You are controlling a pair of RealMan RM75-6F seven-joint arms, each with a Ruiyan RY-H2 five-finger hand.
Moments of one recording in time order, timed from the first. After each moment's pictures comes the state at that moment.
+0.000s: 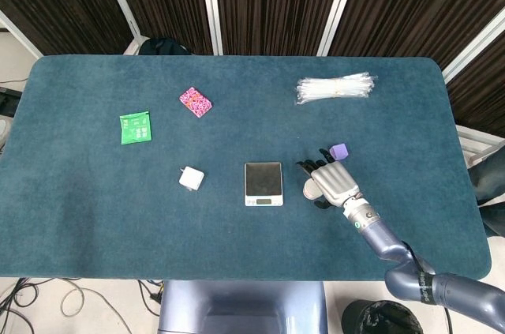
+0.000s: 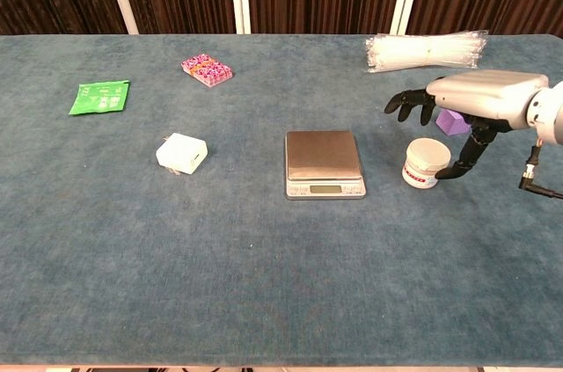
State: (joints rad) left arm -0.01 -1.12 -0.18 -1.56 1.20 1.52 0.10; right arm 0.68 -1.43 0.19 -1.44 -1.25 0.77 -0.29
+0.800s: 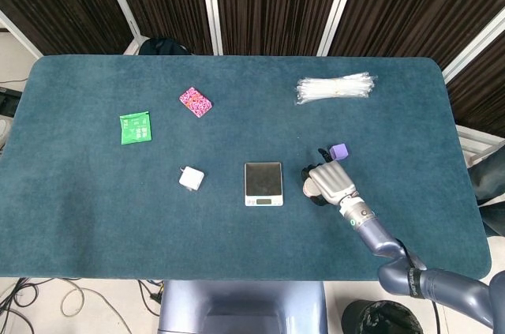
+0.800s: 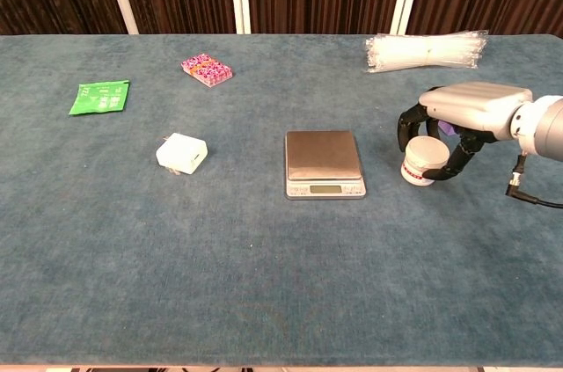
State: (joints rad) left arm -0.01 -1.12 -0.18 -1.55 1.19 1.52 0.11; right arm 0.71 -1.51 0.15 -1.33 -1.25 0.79 -0.25
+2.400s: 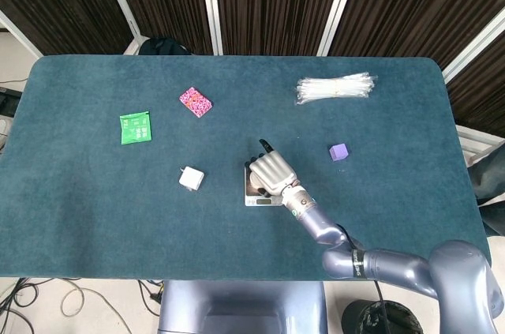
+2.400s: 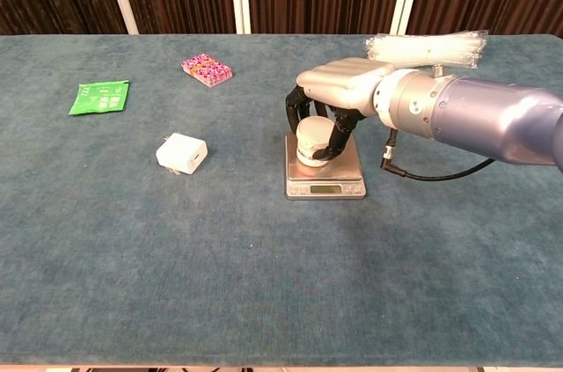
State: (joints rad) left arm -0.01 -1.11 -0.20 -1.56 1.18 1.51 0.06; right arm 0.97 -1.69 0.24 -1.32 -0.99 0.76 -0.54
